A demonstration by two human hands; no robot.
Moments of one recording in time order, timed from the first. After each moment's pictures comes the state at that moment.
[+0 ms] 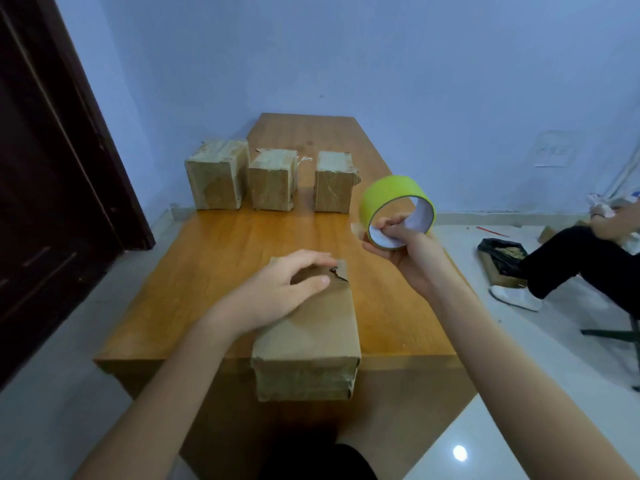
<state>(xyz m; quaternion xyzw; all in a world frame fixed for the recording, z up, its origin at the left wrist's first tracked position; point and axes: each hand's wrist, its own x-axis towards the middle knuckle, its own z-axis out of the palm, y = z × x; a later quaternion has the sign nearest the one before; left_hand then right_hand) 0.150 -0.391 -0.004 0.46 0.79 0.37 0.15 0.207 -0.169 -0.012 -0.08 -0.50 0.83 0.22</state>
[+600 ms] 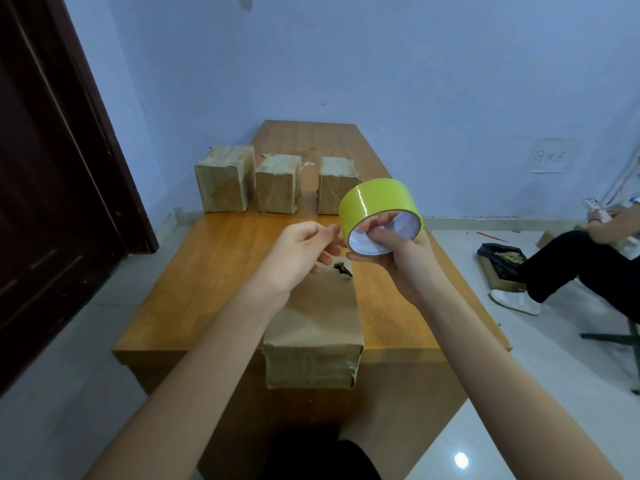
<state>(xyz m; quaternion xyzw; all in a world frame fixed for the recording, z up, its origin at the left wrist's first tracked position) 0.163 -0.365 0.019 0.28 0.72 0.62 0.15 0.226 -0.213 0.001 0.00 -0.57 0.78 0.25</state>
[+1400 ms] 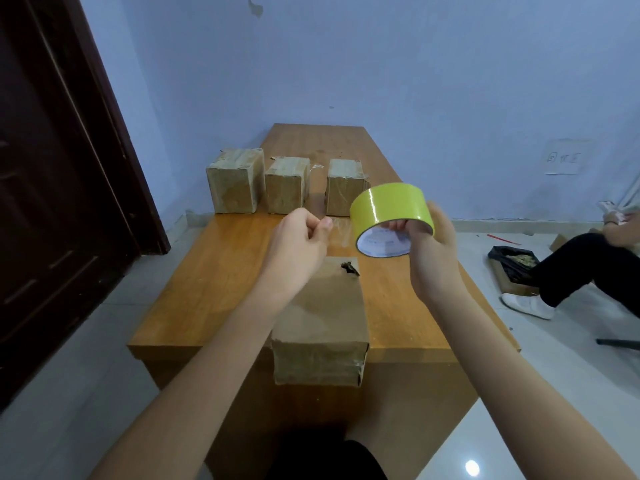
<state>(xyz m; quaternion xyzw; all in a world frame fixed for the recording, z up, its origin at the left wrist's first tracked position) 0.158 -0.366 0.019 0.25 0.82 0.50 -0.09 0.237 -0.219 0.013 -0.07 -0.65 0.63 0.43</state>
